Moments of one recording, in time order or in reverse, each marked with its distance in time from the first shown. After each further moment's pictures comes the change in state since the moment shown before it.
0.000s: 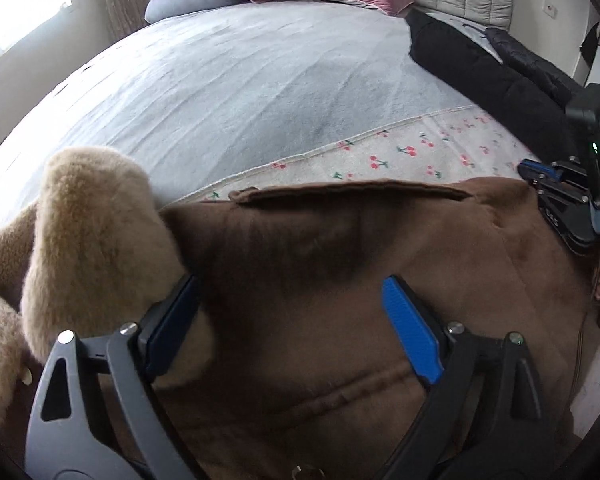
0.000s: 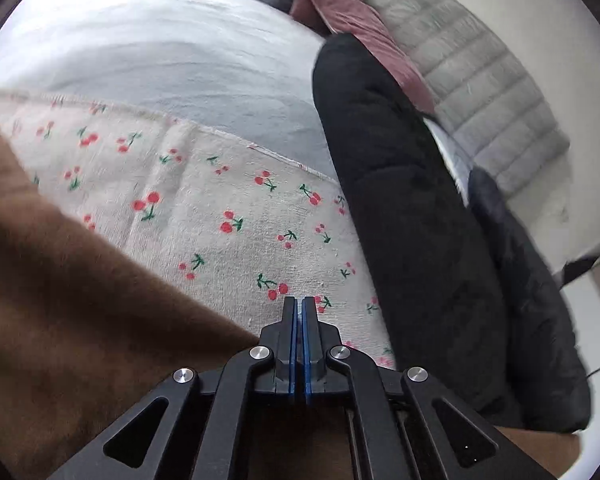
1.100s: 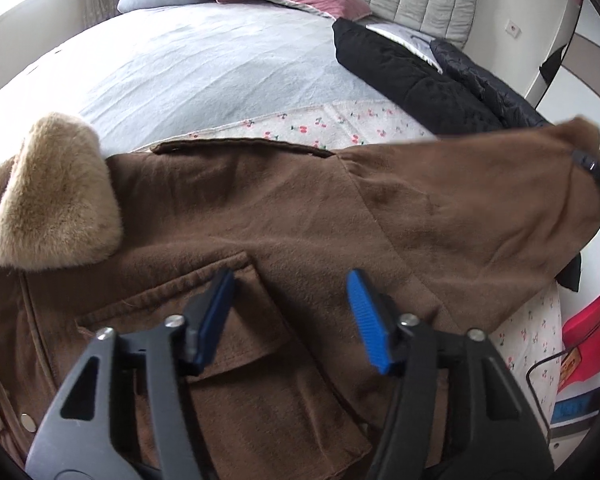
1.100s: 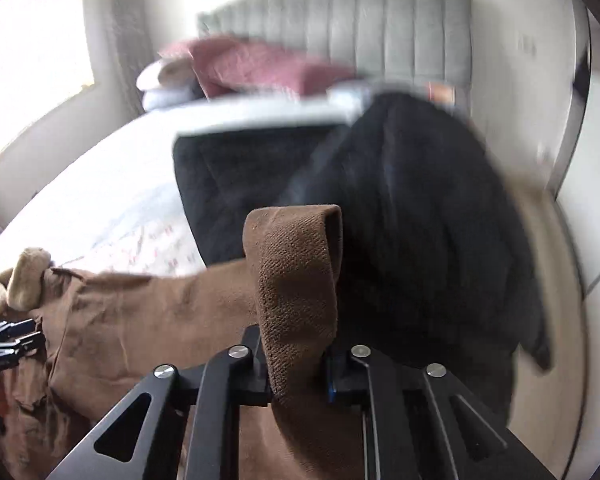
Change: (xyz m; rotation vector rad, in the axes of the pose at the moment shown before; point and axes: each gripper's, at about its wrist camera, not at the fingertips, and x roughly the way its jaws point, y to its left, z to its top) left arm -0.047 -0.047 -0.035 -0.056 -0.018 -0.183; right arm -0.149 -0.226 -0.102 0.375 -0.264 0.116
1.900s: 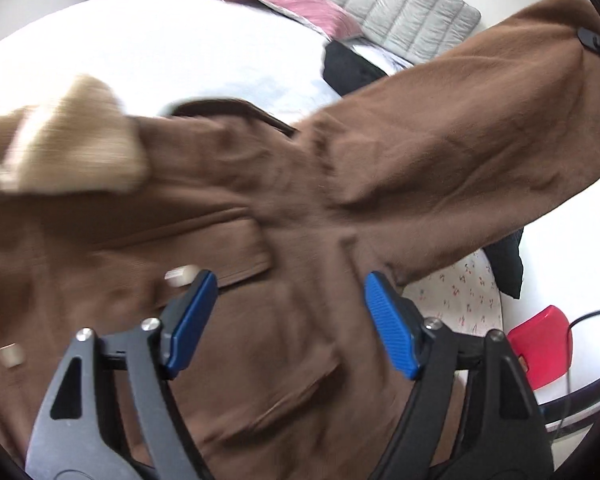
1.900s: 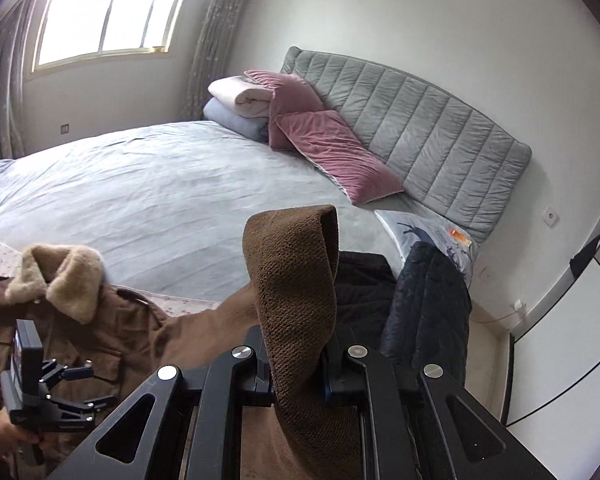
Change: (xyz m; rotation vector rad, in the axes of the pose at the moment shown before) left arm -0.068 0.025 -0.040 -0.127 -0.022 -0.142; right arm -0.121 0.173 0.145 -0.311 0.006 0.055
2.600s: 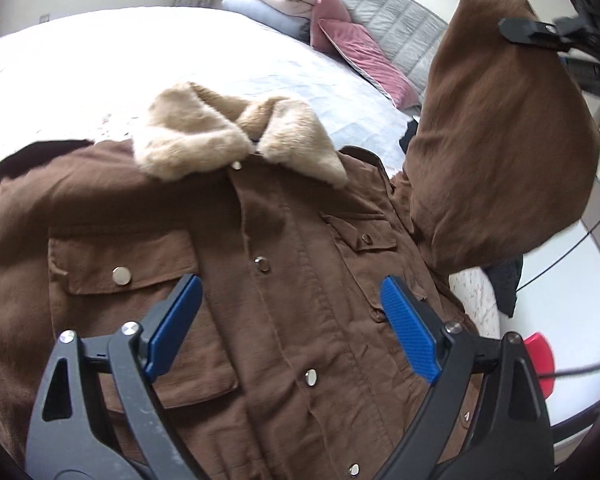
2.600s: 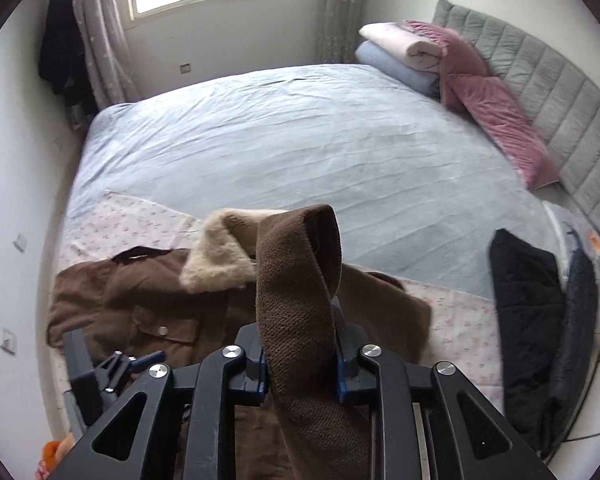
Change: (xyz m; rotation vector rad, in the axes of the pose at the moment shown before) left arm -0.138 0.155 -0.065 -0.235 -0.151 0.040; right arm 0.003 0.283 0.048 -0.115 0.253 0.535
